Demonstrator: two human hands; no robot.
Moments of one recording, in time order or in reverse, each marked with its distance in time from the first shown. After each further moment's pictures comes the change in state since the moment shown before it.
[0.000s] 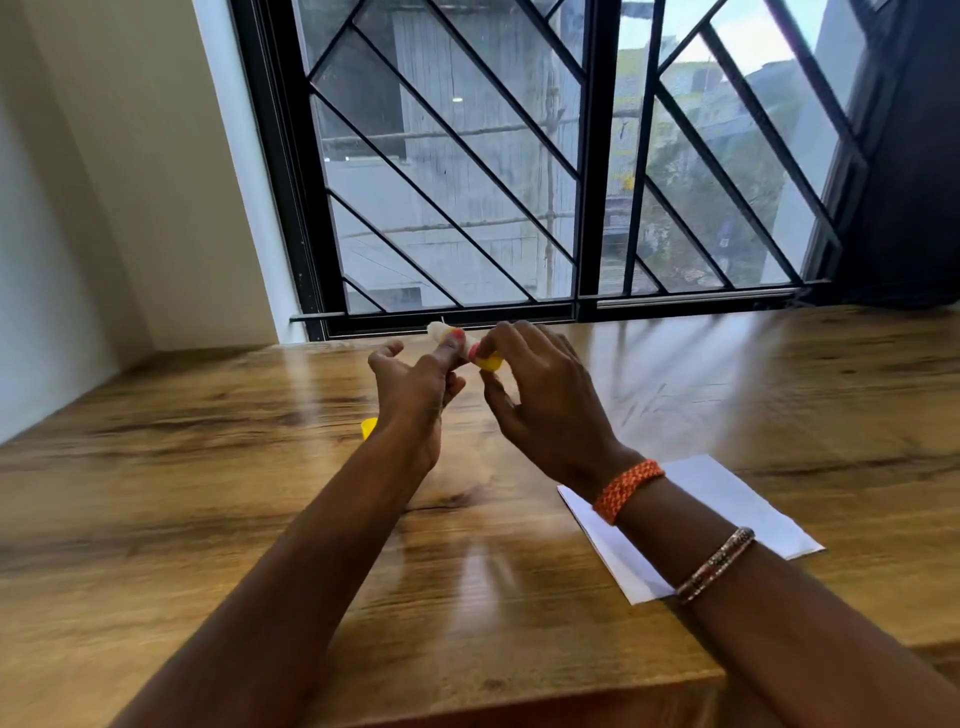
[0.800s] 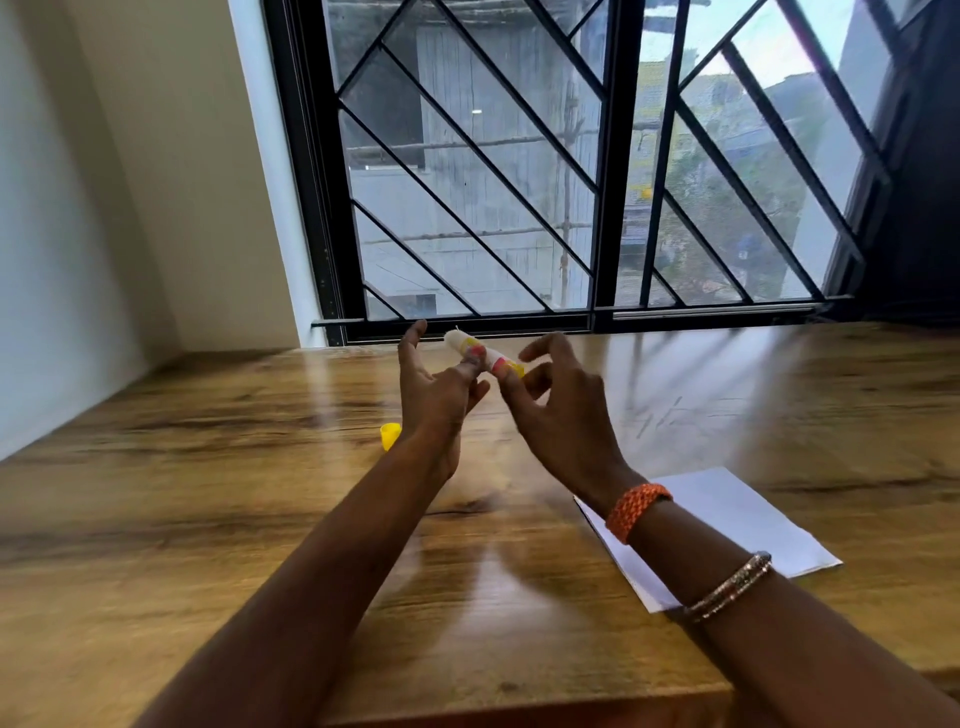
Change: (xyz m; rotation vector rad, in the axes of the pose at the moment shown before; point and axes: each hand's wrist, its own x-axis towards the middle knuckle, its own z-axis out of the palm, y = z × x) left_hand -0.006 -0.002 -0.001 -0.033 -0.088 0.097; right_hand -0.002 -0.009 0.002 0.321 0.014 0.484
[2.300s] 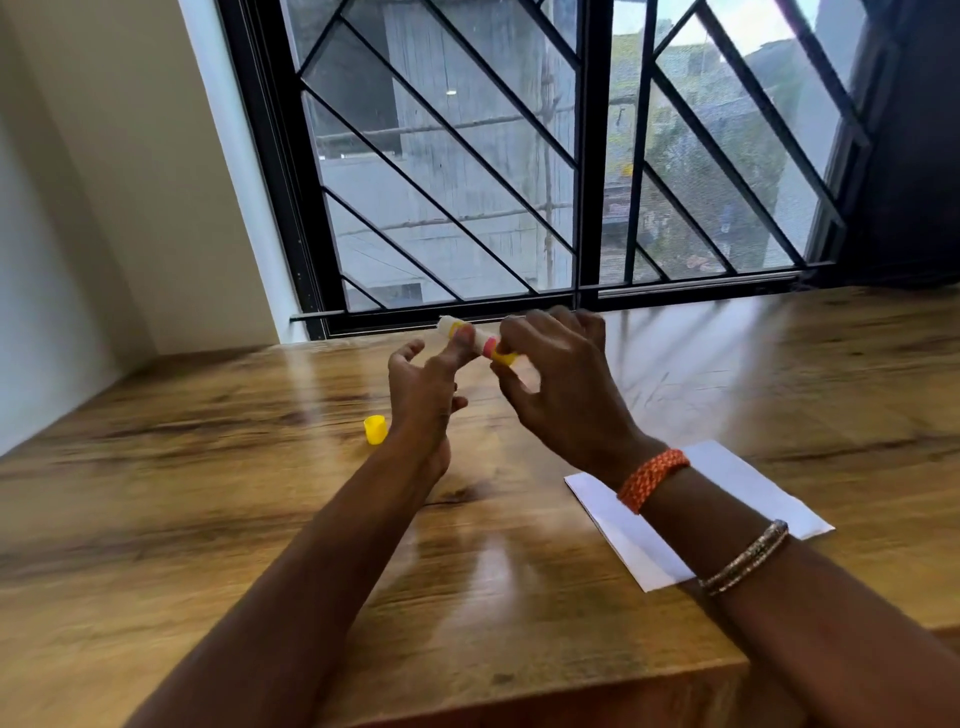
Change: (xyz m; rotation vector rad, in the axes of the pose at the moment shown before) left_hand 0.001 -0.007 0.002 0.144 0.054 -0.083; right_hand 0.007 0.008 -0.013 -0.314 0.033 -0.437
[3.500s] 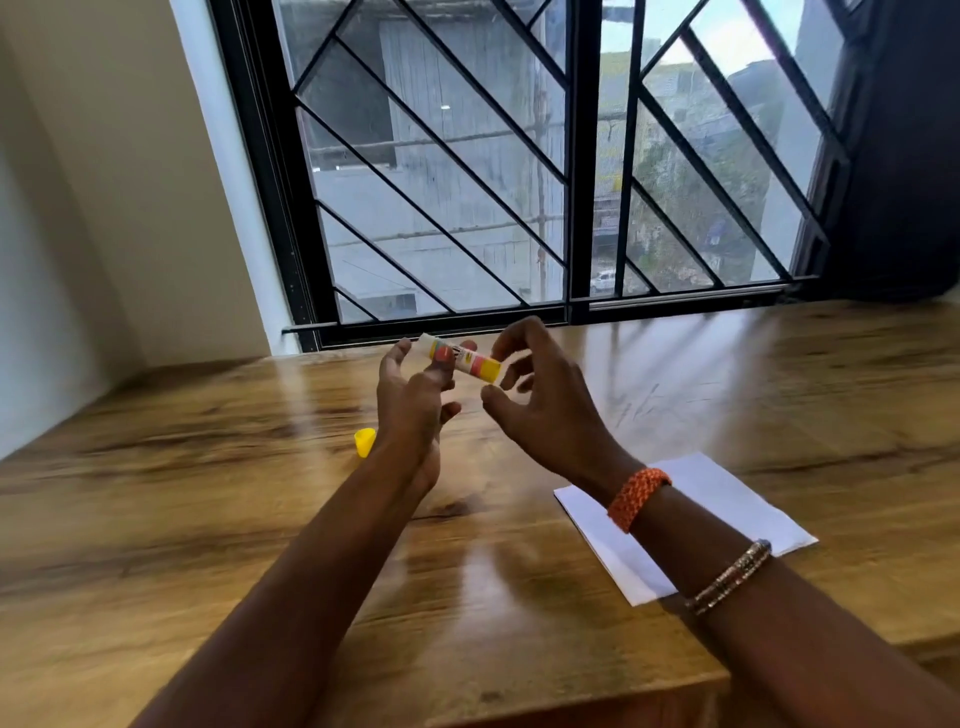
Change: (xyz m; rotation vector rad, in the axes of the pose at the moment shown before) left_hand -0.003 0.004 0.001 -0.082 -0.030 0.019; right_hand 0.000 -0.003 0.000 0.453 -0.130 0.356
